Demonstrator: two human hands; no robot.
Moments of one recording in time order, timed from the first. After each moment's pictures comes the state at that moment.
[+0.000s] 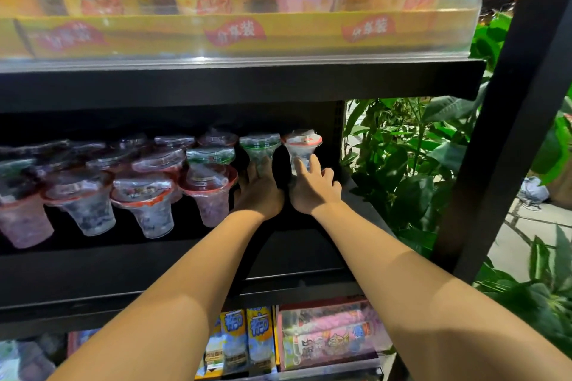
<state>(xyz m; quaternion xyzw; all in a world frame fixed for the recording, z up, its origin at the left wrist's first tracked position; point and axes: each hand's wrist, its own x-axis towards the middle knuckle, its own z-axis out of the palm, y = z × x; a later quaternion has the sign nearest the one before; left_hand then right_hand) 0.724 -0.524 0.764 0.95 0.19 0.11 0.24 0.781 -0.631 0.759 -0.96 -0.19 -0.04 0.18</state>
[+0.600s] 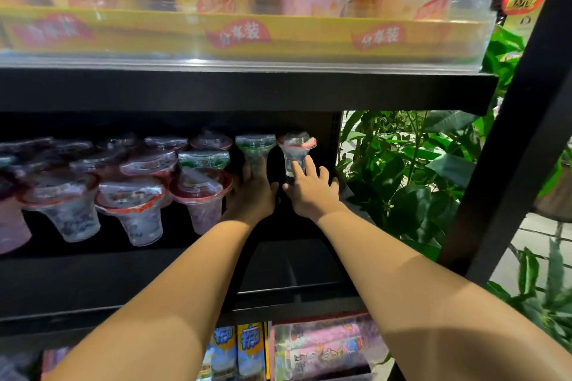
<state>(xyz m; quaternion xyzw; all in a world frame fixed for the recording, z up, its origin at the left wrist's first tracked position) 0.747 -0.511 0.760 0.96 0.17 0.14 0.19 0.805 -0.632 0.756 -0.96 -0.23 -0.07 0.15</state>
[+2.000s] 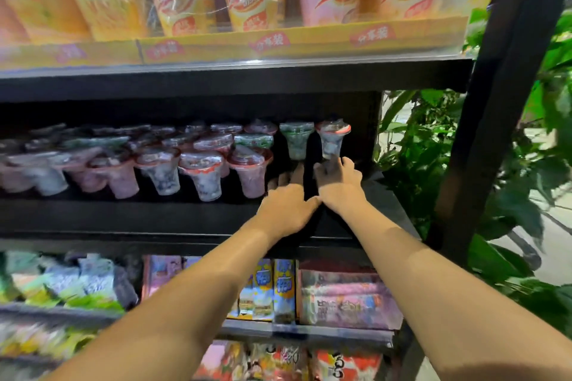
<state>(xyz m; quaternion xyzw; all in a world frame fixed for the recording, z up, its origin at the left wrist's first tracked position) 0.634 -0.564 0.770 0.96 0.19 0.07 0.19 0.743 -0.648 0.763 -0.91 -0.21 -0.05 0.34</state>
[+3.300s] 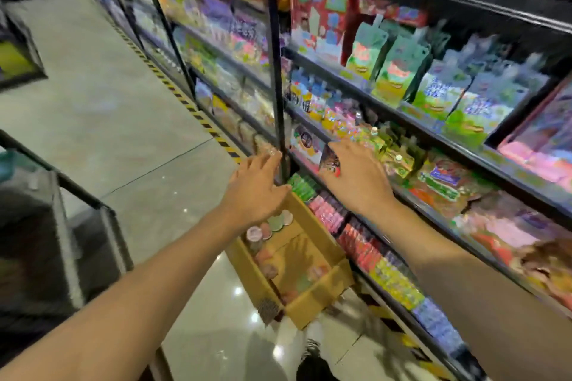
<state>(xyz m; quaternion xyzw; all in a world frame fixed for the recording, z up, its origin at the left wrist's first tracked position) -0.012 -0.305 0.560 0.82 0.55 0.07 0.15 0.189 -0.351 0.578 -0.75 -0.64 0.12 0.15</state>
